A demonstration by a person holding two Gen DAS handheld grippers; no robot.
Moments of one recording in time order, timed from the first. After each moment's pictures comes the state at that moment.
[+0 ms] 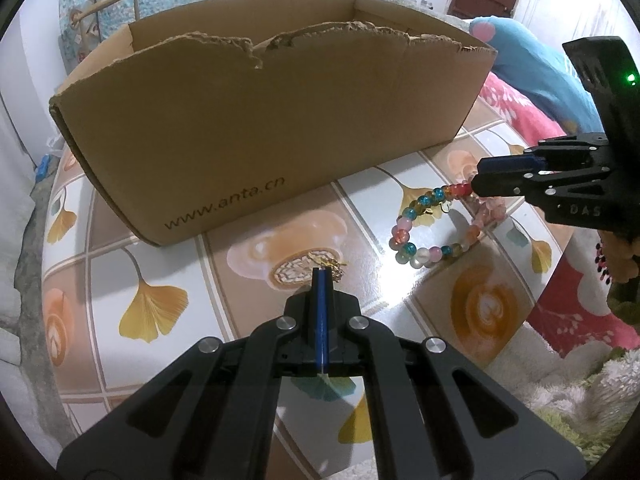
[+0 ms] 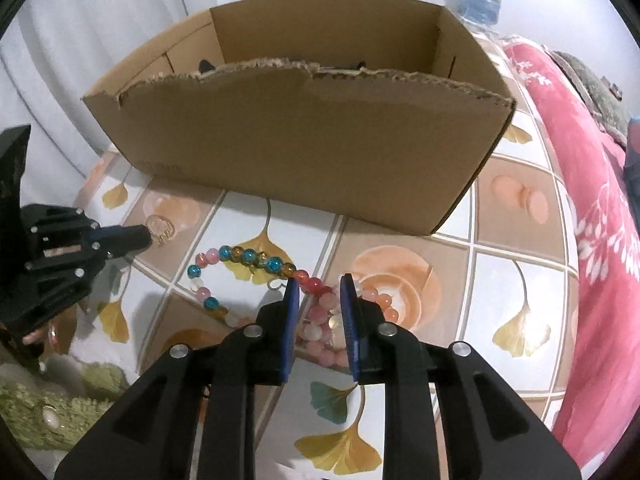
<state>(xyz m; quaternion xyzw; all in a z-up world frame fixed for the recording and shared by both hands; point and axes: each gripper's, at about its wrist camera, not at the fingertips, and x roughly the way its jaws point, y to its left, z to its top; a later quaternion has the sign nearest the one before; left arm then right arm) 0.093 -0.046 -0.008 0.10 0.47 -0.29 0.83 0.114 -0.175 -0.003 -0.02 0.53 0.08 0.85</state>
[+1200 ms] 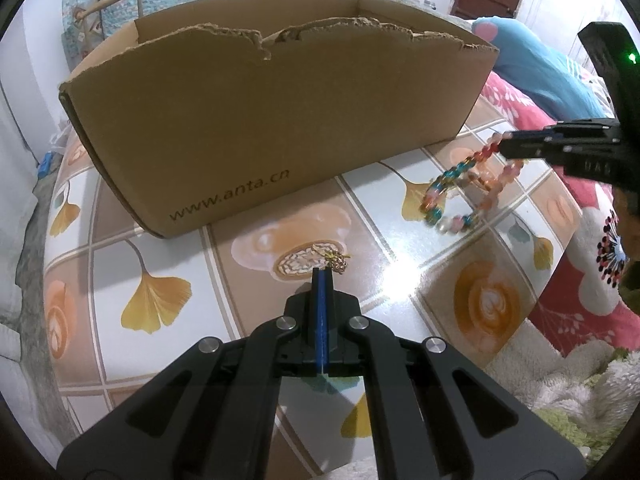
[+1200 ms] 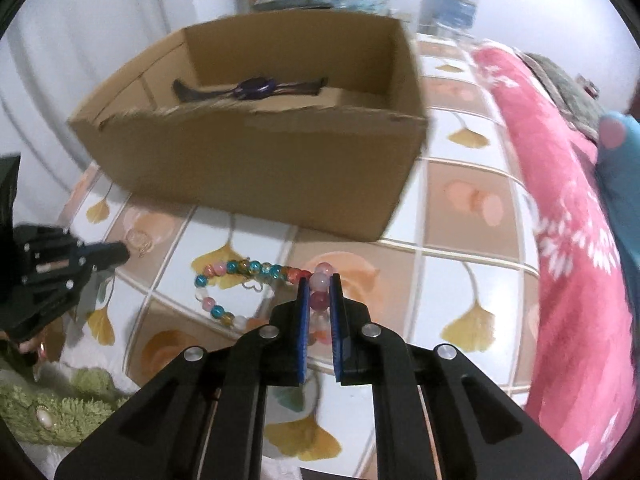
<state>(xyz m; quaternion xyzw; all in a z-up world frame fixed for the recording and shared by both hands) 0.090 -0.042 -0.011 0.10 0.47 -0.29 0.83 0.109 -0.198 0.021 0.01 0.50 0.03 0.86</state>
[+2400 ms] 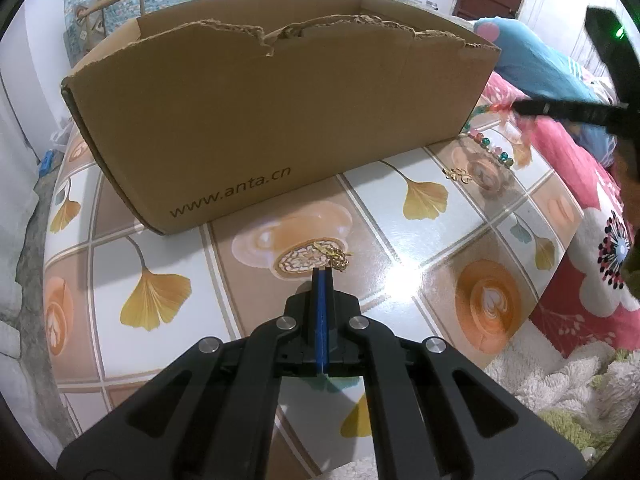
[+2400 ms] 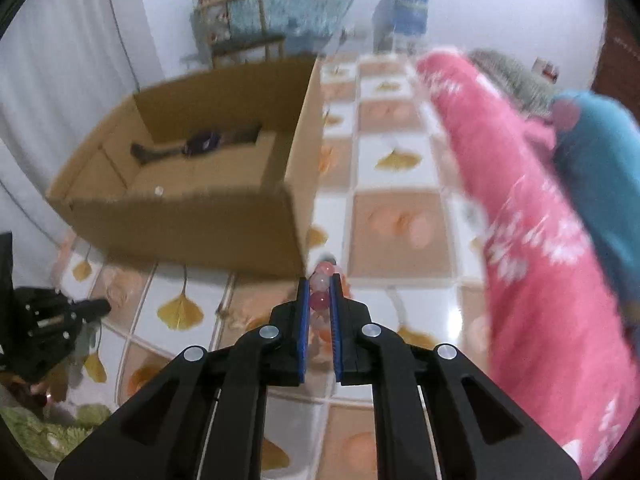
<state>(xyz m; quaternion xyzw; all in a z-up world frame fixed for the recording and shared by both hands) 0.086 -0.042 -0.012 0.10 0.47 -0.28 0.83 0.116 -0.241 0.018 0.05 0.49 0.00 0.87</state>
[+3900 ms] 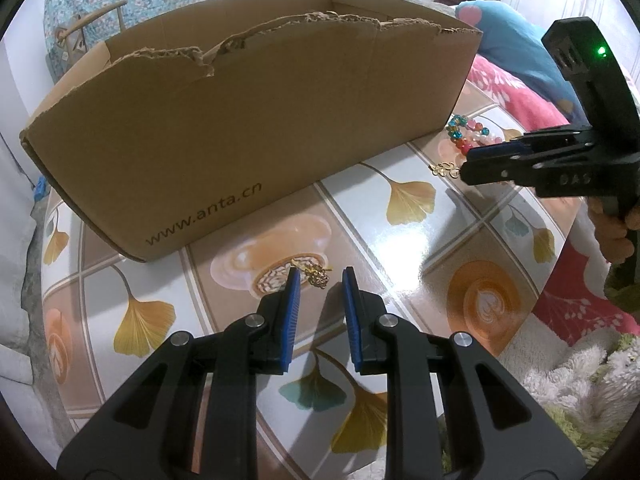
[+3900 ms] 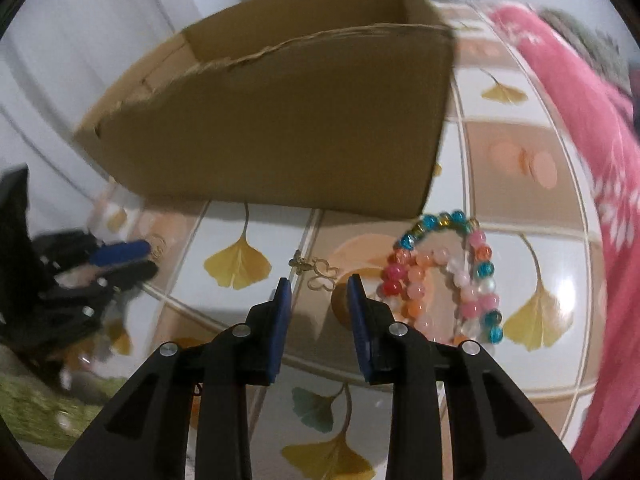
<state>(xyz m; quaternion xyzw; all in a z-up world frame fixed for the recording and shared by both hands) 0.089 -0.060 -0.009 0.13 0.46 -0.30 0.82 0.124 -0.196 -0.028 0.05 0.52 0.09 0.85</state>
